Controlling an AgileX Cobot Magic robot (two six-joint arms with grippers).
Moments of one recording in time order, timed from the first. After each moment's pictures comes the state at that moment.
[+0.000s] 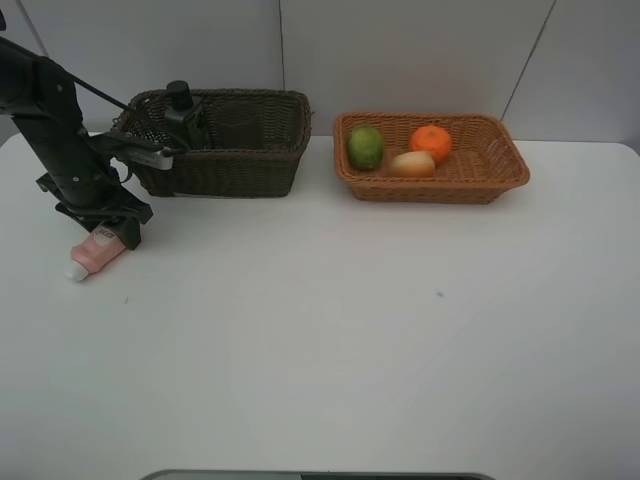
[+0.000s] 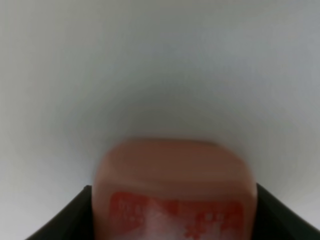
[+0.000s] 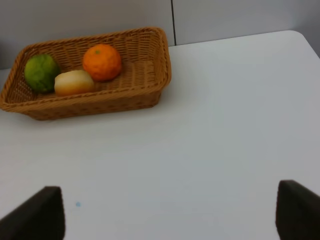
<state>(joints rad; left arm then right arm) -0.05 2.11 -1.23 0.02 0.64 0.32 0.01 -0.01 -0.53 -0.09 1.06 0.13</state>
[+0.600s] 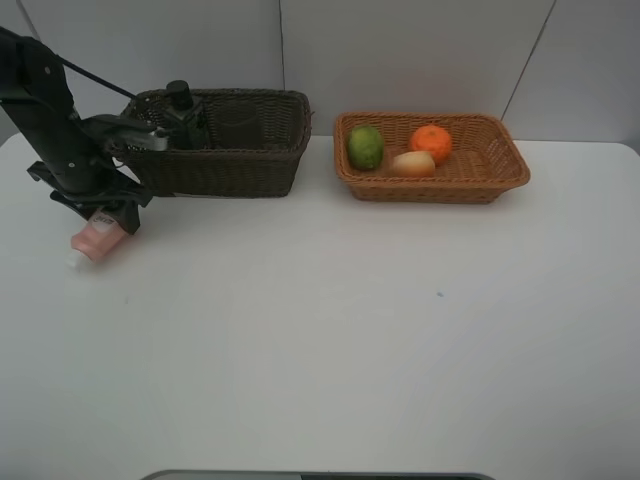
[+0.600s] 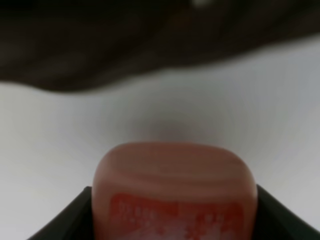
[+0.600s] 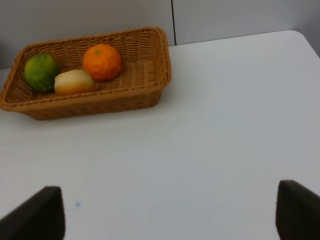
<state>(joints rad) -0.05 2.03 -1.25 0.01 0.64 0.23 0.01 -0.01 -0.53 -0.09 1.06 0.13</state>
